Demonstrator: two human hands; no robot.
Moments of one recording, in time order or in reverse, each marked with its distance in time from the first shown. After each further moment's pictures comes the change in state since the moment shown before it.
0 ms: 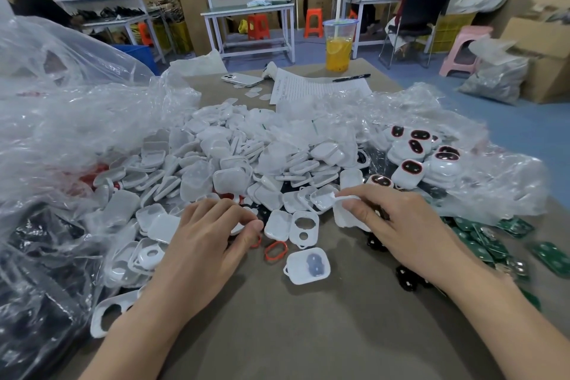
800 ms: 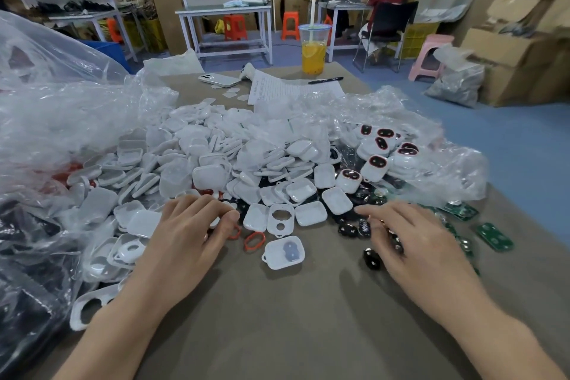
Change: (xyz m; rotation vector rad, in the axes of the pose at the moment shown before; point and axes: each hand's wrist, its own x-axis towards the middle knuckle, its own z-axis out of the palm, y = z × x) left_hand -0.004 -0.002 0.000 -0.059 -0.020 -0.002; right_hand -0.071 -0.005 -0.016 -0.386 0.248 -0.021
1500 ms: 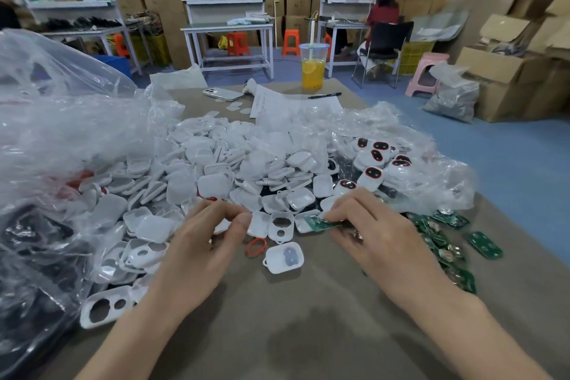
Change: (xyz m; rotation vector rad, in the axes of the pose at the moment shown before) left_hand -0.006 0.034 -0.002 -0.416 0.149 -0.120; right_hand 0.029 -0.036 0.002 0.105 0.177 -0.303
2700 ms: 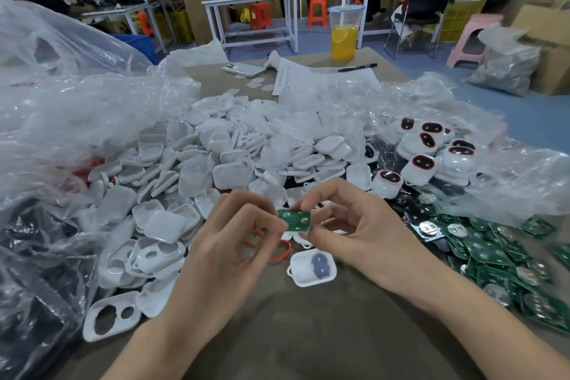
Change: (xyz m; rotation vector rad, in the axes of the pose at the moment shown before) left_hand 0.009 -0.004 0.015 0.060 0.095 0.266; right_hand 0.038 -0.010 0.043 1.020 -0.464 0.565
